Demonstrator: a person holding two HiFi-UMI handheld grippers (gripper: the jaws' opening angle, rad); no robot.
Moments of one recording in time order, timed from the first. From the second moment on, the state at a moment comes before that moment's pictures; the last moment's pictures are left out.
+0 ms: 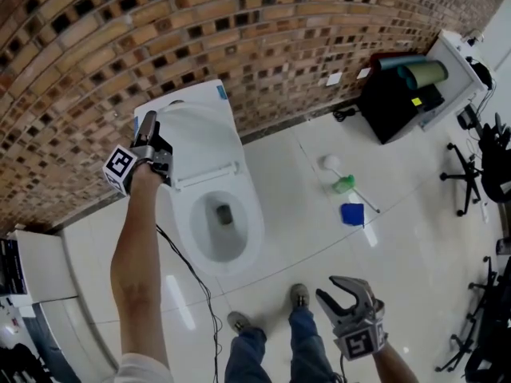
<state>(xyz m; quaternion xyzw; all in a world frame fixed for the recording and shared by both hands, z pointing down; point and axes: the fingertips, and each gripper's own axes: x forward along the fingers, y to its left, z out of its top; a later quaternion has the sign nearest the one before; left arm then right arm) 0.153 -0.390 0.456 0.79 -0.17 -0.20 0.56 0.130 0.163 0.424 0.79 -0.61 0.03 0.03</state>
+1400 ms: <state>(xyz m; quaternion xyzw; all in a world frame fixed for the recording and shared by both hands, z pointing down) -0.067 0.056 0.264 1.00 -0.08 0.05 0.00 -0.004 0.084 0.278 0.59 -0.80 0.09 0.10</state>
